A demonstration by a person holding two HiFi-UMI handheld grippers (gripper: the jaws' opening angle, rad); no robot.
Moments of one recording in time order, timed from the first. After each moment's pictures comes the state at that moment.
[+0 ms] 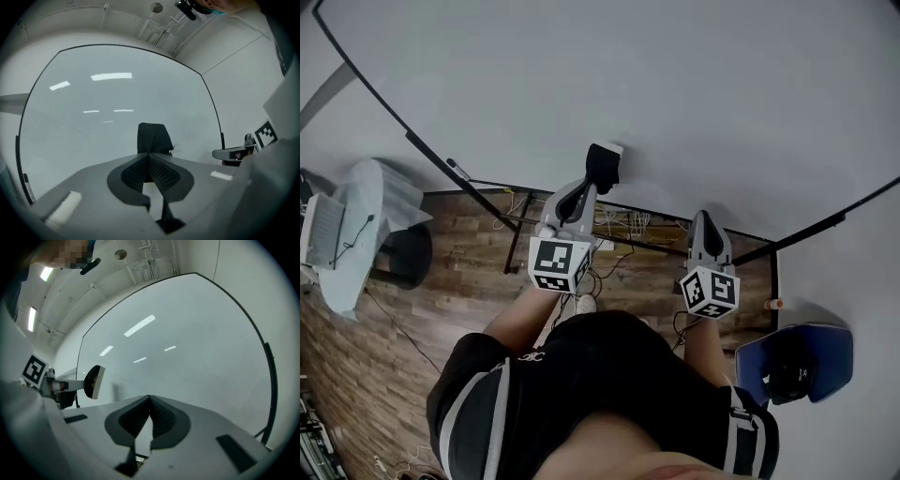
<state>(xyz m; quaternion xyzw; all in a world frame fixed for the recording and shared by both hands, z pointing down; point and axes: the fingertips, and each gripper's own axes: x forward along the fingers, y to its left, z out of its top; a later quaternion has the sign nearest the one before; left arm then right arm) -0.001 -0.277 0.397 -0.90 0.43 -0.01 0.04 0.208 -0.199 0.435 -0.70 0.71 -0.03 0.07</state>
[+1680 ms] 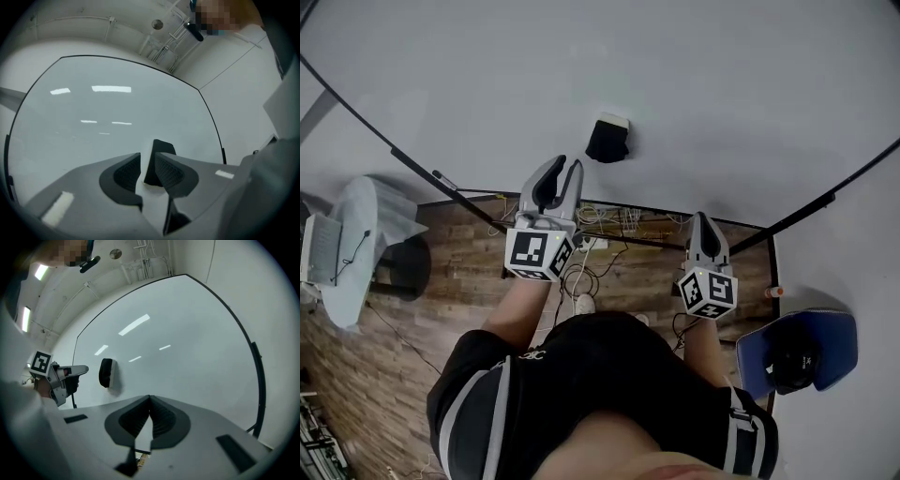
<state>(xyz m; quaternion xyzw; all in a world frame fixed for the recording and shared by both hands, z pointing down) 0.025 -0.282 0.348 -0.91 0.40 0.08 0.07 0.251 -0.173 0.451 -0.72 0.69 -0.05 0.07</state>
